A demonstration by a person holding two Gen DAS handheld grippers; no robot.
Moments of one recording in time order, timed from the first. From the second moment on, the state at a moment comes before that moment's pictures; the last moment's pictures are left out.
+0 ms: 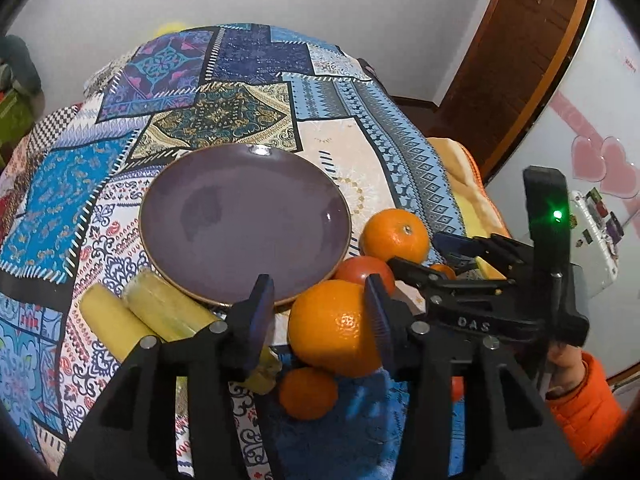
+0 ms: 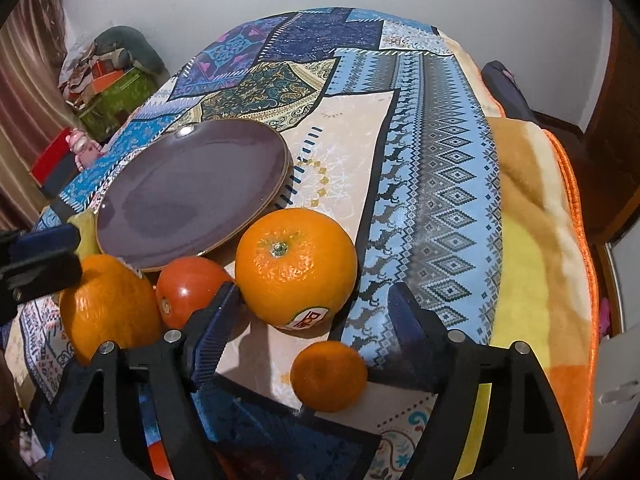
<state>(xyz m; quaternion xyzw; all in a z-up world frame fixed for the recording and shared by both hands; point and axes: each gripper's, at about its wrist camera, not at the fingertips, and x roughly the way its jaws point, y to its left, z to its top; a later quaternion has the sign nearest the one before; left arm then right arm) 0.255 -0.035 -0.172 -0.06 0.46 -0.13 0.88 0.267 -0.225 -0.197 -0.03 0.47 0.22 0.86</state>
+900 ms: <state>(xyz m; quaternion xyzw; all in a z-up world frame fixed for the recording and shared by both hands) 0.255 -0.079 -0.216 -0.05 0.51 -0.17 0.84 0.244 -0.238 -0.188 -0.02 0.48 0.25 0.84</state>
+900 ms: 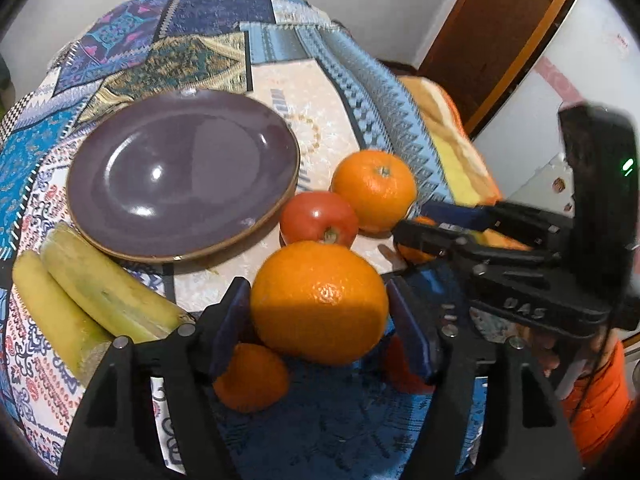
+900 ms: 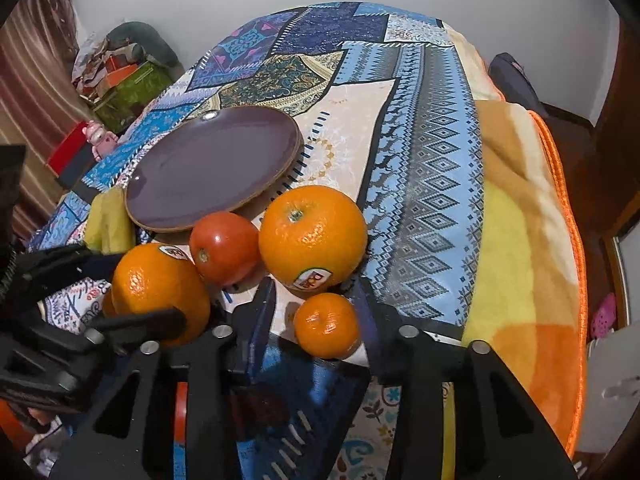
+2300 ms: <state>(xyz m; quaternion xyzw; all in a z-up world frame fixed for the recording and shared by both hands) 0.249 -0.015 -0.164 -0.08 0.43 -0.10 0.89 0.263 -0.227 -0.187 -0.01 0.46 0.23 0.86</state>
